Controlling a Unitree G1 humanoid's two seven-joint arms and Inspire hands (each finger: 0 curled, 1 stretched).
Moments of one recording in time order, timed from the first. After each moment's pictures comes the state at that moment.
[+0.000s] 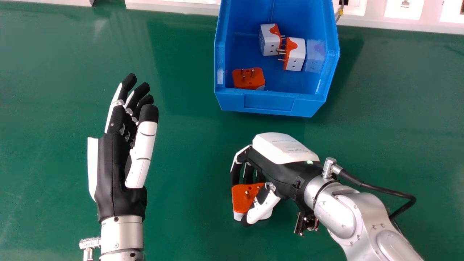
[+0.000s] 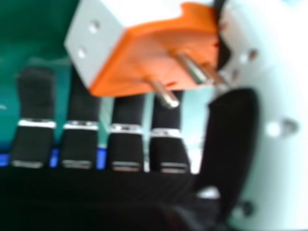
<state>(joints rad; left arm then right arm) 0.20 -0.05 0.04 0.06 0.00 -0.49 0.06 -0.22 -0.30 0.52 -0.03 -0.79 0.20 0.38</state>
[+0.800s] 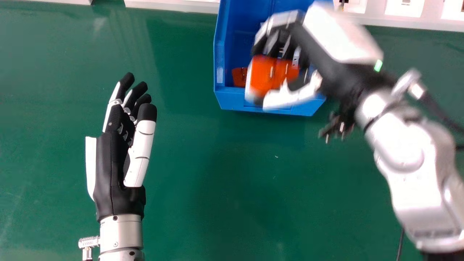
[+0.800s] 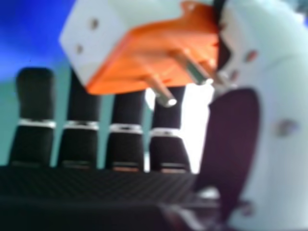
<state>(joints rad) 0.19 -0.05 0.04 0.06 0.00 -0.49 0.07 -0.49 -0.33 0.18 -0.22 -0.67 0.15 0.24</state>
